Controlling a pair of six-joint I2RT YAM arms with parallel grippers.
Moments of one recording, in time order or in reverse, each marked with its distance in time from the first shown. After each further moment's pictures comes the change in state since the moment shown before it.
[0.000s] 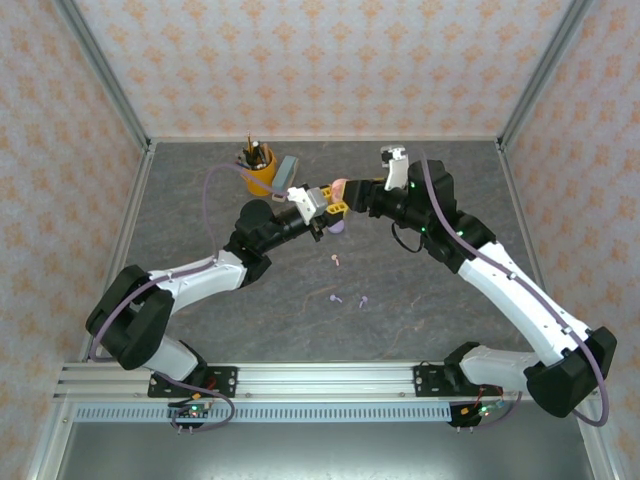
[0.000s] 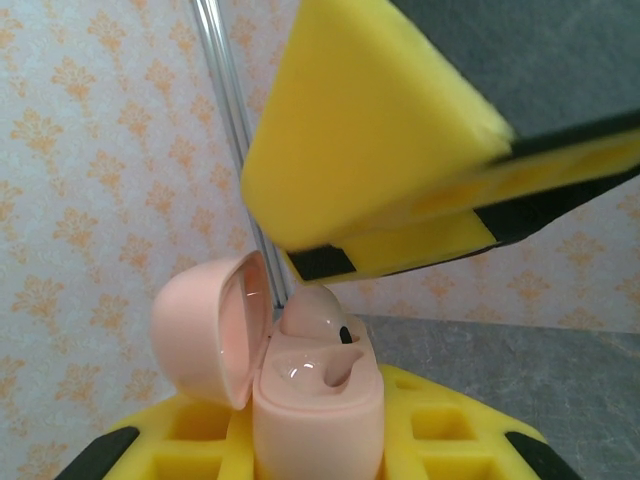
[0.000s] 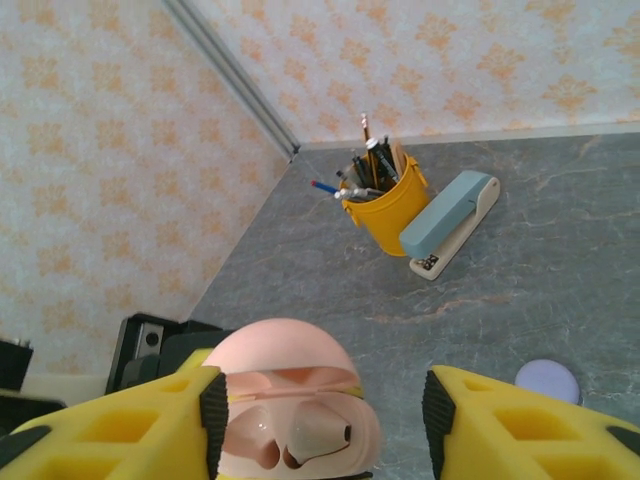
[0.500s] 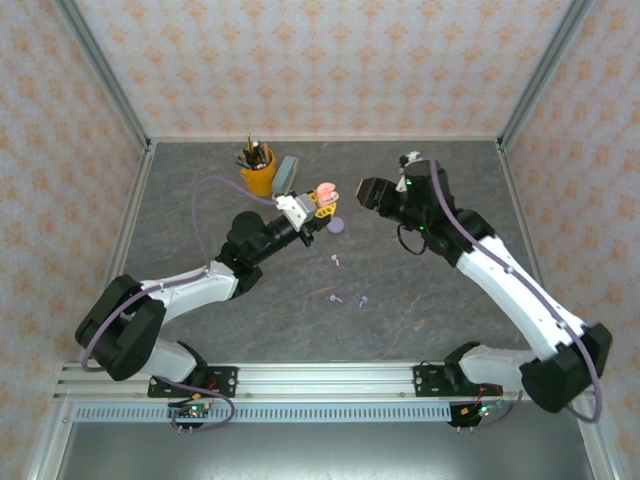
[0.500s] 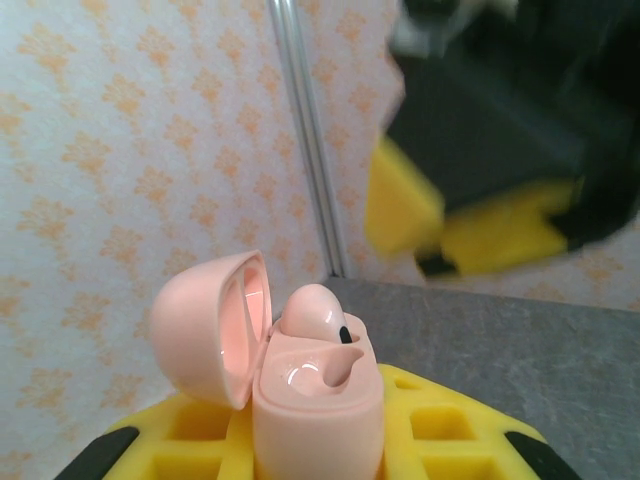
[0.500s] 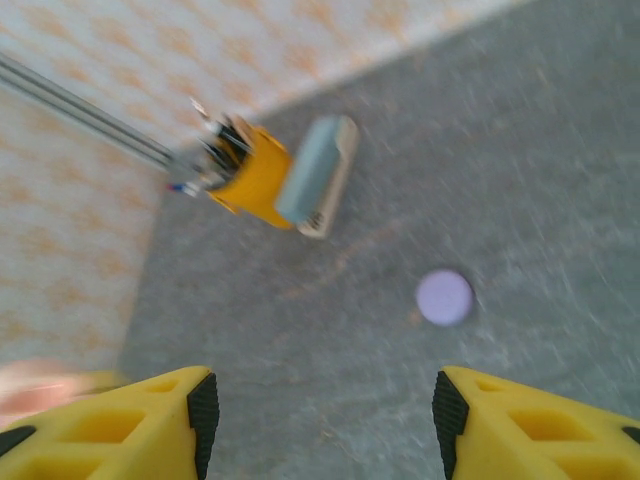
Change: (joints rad) left arm 0.022 -0.090 -0.125 0.014 -0.138 0.025; right arm -0.044 0.079 0.014 -0.207 0.154 0.233
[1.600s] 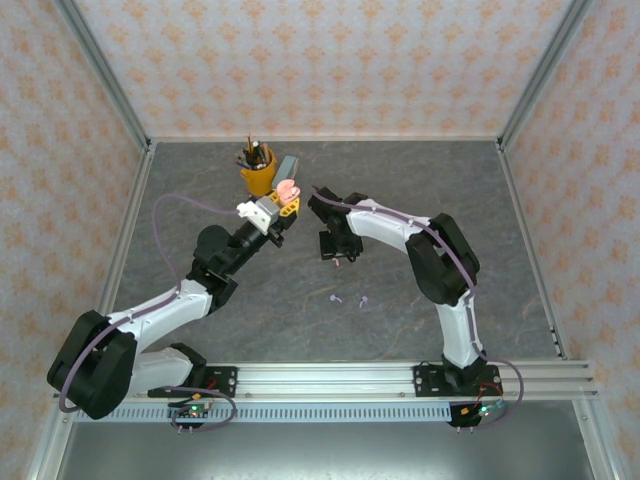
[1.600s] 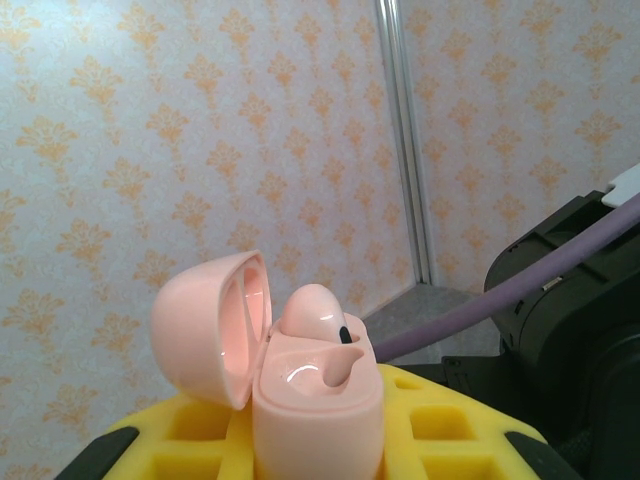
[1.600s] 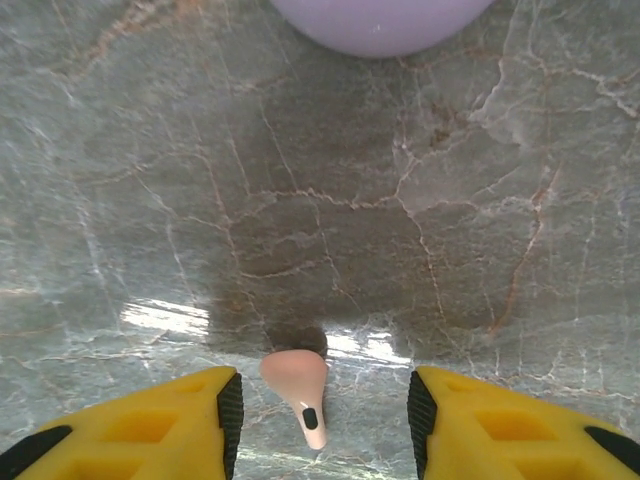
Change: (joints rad) left arm 0.106 -0.213 -0.164 0.007 -0.077 -0.009; right arm 0.172 0.809 0.339 -0.367 0.063 -0.179
